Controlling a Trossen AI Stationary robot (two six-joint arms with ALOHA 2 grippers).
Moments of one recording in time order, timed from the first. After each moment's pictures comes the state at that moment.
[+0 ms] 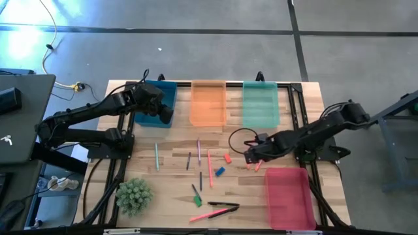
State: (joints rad) left arm 0.61 0.99 0.78 -0.62 0.04 -0.44; right arm 0.30 1.40 0.82 -0.78 0.07 1.62
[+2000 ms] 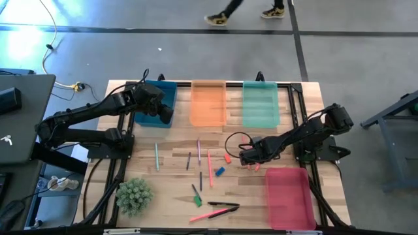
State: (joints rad) left arm 0.61 0.99 0.78 -0.62 0.03 -0.44; right arm 0.27 1.63 0.82 -0.71 0.05 1.65
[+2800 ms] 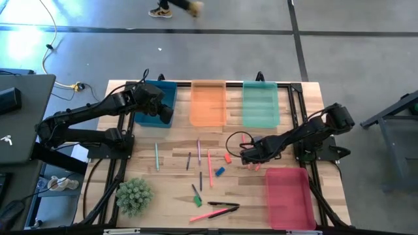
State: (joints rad) left arm 0.61 0.99 0.78 -0.62 0.03 -0.44; right arm 0.27 1.61 0.82 -0.72 0.03 1.66
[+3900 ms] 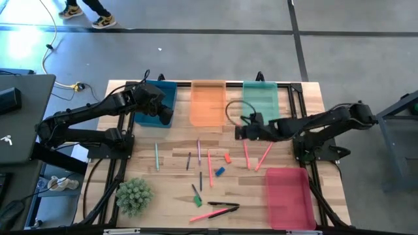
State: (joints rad) left arm 0.61 0.99 0.78 -0.62 0.05 -0.39; right arm 0.08 1.29 0.82 -0.40 0.42 1.35
